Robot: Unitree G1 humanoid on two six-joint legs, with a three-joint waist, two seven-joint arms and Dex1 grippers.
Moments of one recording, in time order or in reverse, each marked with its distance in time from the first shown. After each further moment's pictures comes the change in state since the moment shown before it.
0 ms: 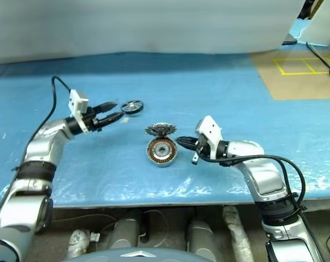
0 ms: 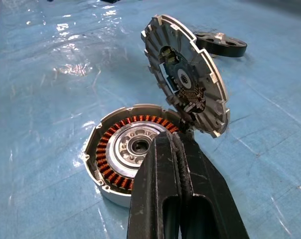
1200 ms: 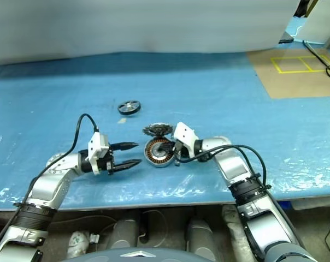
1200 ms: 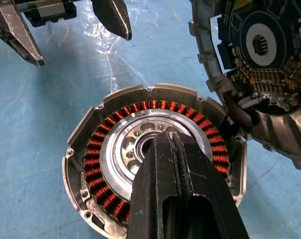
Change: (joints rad) left arm 0.548 -0.009 -0.142 -0.670 -0.025 0.024 -0.018; right arm -0.186 0.143 0.217 0.410 -0.195 -0.277 0.102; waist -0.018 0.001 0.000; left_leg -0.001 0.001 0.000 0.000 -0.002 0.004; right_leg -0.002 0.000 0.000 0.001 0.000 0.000
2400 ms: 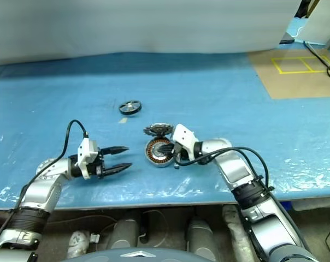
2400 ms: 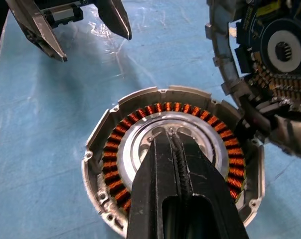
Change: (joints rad) left arm 0.013 0.013 0.049 0.171 0.002 -0.162 -0.079; right arm -0.002 -0.032 0.040 -0.053 0.029 0.041 -0.035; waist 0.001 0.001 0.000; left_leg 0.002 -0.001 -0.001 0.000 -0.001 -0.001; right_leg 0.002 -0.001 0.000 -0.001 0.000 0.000
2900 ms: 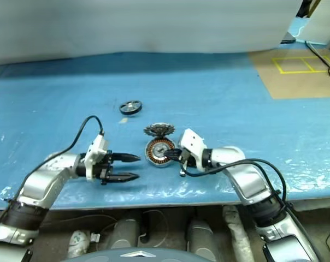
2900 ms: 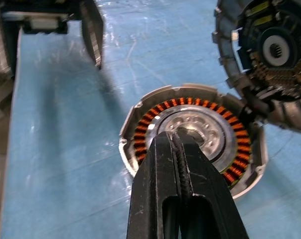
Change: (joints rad) left arm 0.029 0.060 -0.074 -0.289 -0.101 0.356 -0.077; right arm 0.141 -0.089 -0.052 -0.266 0.082 0.129 -0.071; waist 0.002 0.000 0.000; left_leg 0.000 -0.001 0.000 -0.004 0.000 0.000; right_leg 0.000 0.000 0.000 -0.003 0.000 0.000
